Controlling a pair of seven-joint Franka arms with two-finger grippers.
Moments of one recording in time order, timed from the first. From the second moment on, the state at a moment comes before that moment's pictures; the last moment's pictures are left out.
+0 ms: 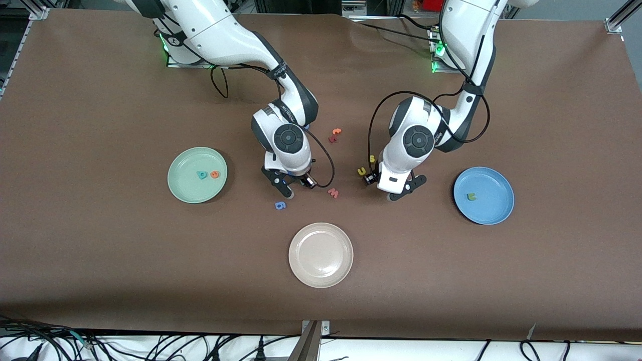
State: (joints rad) left arm -0.62 0.56 0.10 -1.86 -0.32 2.36 -0.87; right arm 0.73 0.81 -0.03 -1.51 0.08 2.31 1.48
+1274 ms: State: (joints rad) left arm -0.67 0.57 0.10 -1.86 -0.32 2.36 -0.88; right arm 0.69 0.65 -0.12 -1.49 0.08 1.96 1.05
